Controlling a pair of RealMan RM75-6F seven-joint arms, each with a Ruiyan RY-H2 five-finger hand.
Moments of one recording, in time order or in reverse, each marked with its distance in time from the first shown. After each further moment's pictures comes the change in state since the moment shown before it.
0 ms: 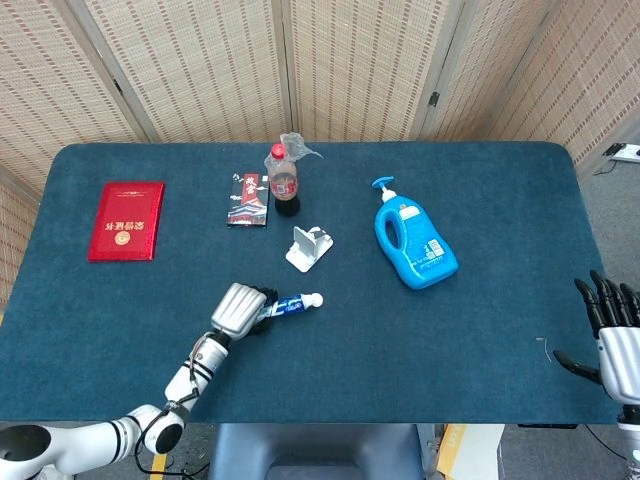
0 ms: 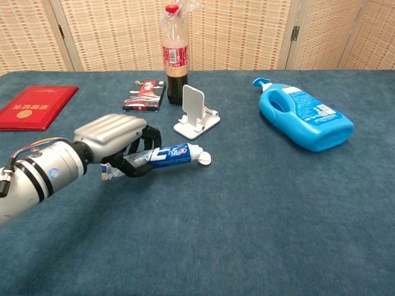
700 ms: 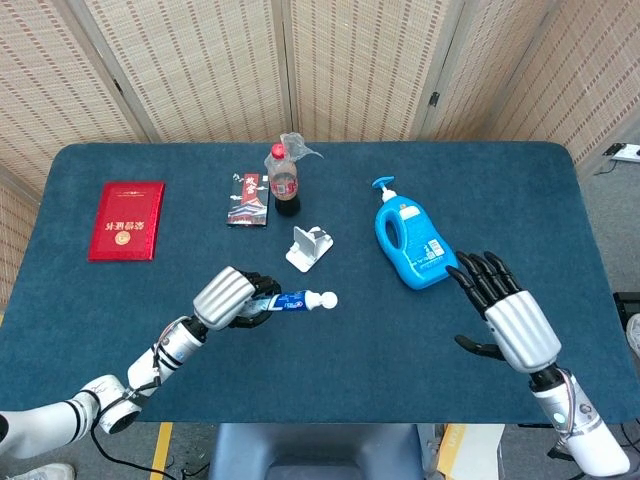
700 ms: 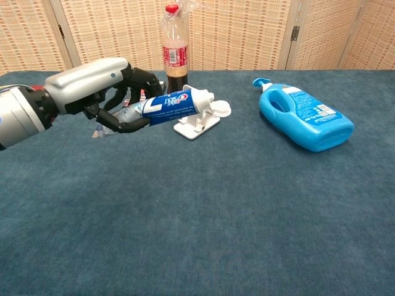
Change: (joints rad) left arm -0.059 0.220 0.071 -0.027 0.350 0.188 -0.541; right arm 0.248 -0.006 0.039 -0.156 -0.235 -0.165 -0.018
